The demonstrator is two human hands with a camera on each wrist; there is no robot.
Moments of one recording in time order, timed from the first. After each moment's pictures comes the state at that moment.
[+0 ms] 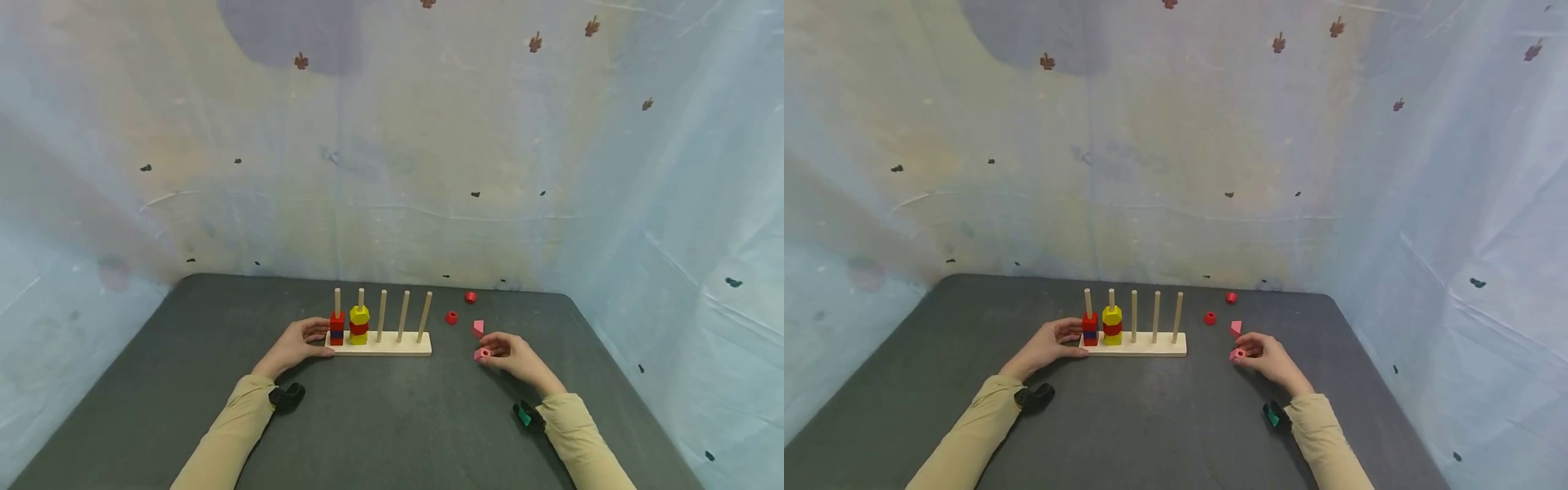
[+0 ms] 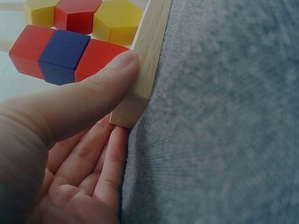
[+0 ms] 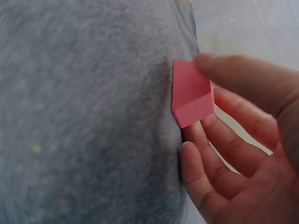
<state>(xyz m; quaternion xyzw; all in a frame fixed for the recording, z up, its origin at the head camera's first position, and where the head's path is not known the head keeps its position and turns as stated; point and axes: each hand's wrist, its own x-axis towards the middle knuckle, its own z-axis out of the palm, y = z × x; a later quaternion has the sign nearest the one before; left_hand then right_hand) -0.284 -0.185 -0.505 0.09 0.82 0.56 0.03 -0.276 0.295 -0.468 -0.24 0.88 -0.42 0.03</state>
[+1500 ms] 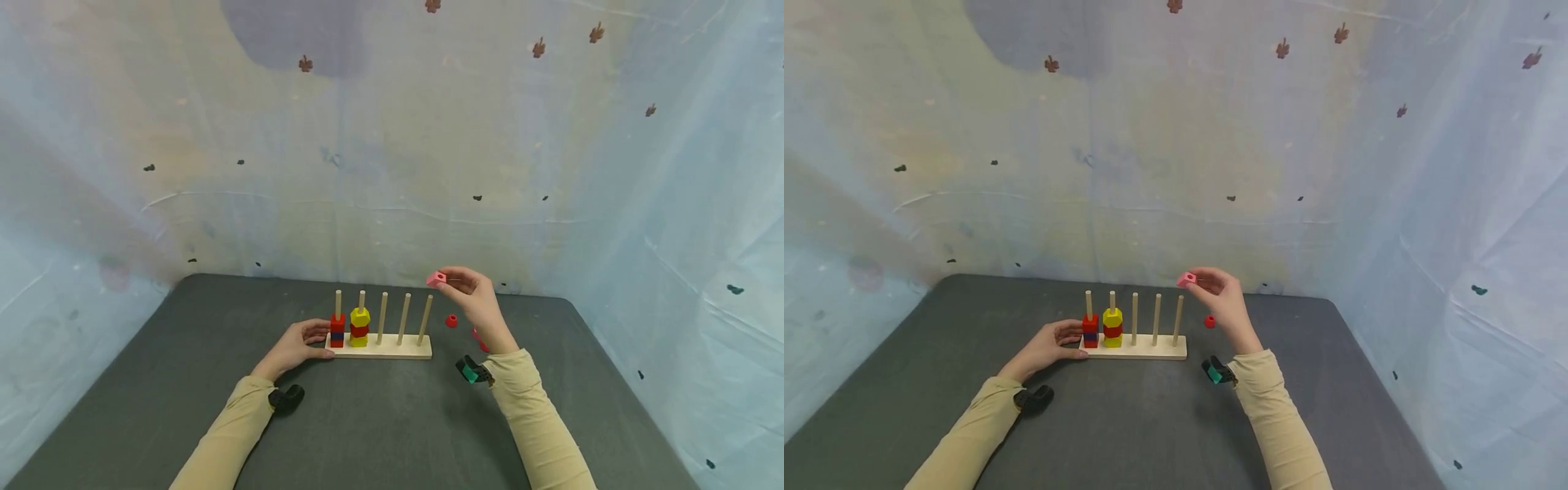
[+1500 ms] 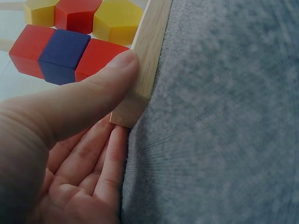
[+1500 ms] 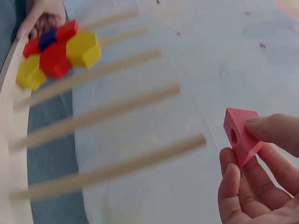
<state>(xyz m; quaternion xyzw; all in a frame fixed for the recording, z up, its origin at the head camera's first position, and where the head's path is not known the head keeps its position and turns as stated) -0.280 -0.184 -0.497 0.09 0.82 0.56 0.04 -0.293 0.175 -0.361 -0.20 0.75 -0.62 -0.07</state>
